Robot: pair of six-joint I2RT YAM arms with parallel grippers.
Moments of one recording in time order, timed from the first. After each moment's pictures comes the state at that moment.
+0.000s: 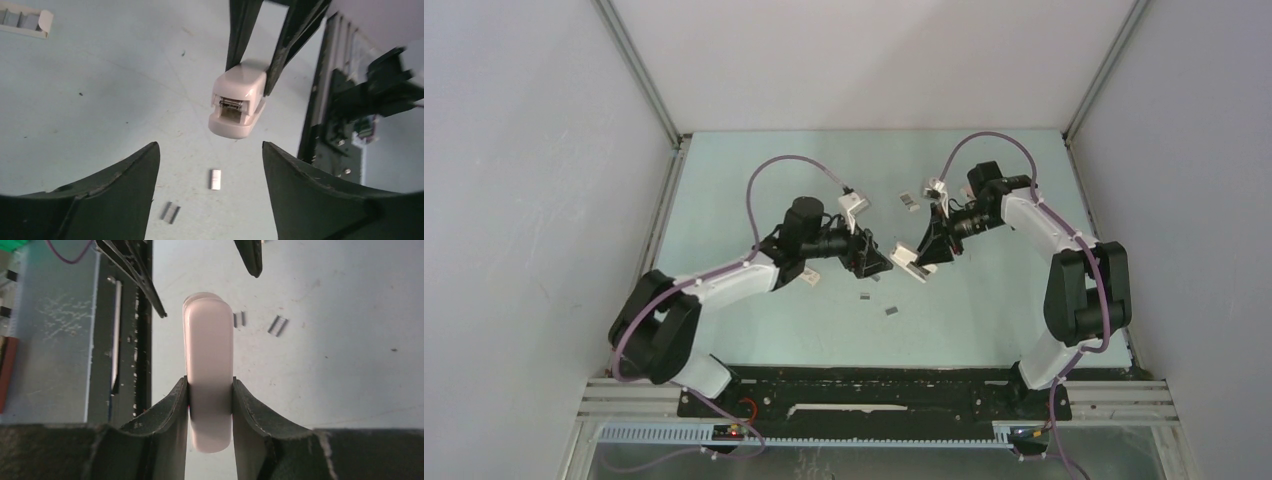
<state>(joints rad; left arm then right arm) -0.63 1.53 0.87 0.24 0.63 -0.17 0.21 1.68 1.27 -0.96 -1.12 -0.91</state>
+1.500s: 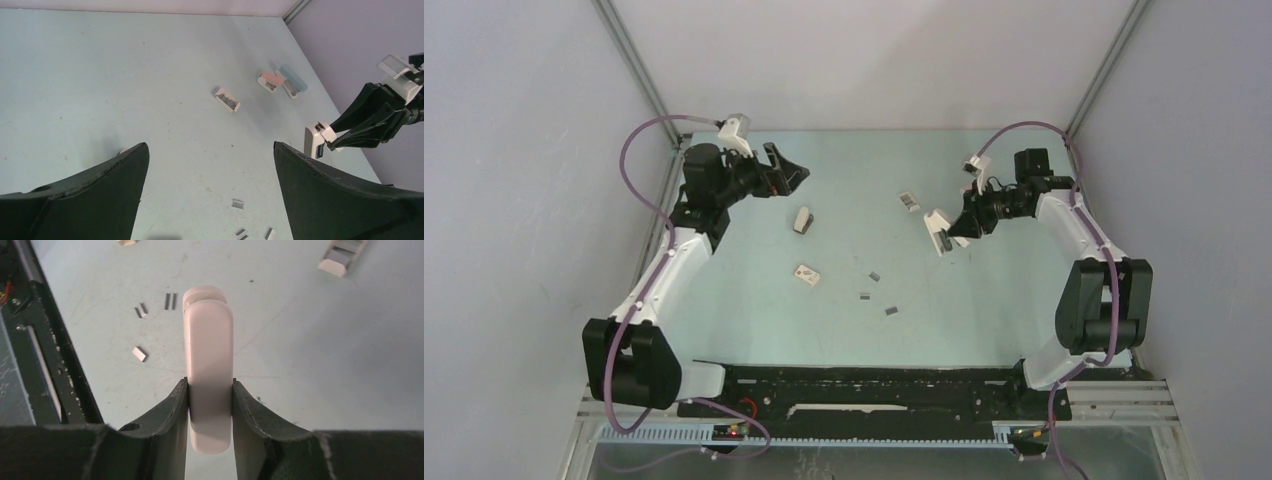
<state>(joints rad) -0.12 1.31 1.07 0.01 0.49 -0.37 0.00 1.61 1.26 -0.77 -0.94 -0.63</state>
